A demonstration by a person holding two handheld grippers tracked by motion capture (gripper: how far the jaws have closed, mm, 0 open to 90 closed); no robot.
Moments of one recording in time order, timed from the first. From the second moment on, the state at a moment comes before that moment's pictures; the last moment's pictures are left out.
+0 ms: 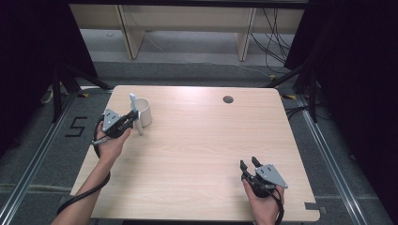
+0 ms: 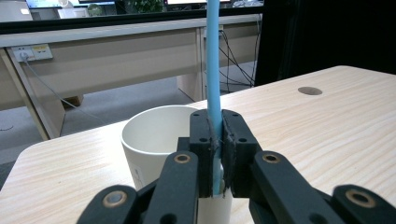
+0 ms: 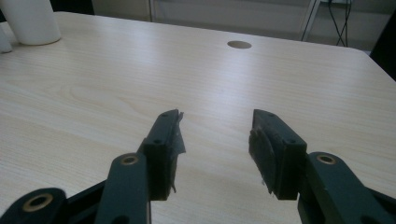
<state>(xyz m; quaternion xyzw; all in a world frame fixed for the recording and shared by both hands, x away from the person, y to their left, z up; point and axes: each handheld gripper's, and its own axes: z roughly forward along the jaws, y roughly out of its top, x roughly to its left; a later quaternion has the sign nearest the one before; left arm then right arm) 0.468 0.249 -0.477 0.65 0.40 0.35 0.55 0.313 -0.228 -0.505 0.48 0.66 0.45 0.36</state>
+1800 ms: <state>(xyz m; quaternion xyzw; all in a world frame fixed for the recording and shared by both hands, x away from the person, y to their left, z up) 0.388 0.282 -0.476 0.66 0.42 0.35 0.52 0.313 -0.227 -0.506 0.49 0.66 0.46 0.34</state>
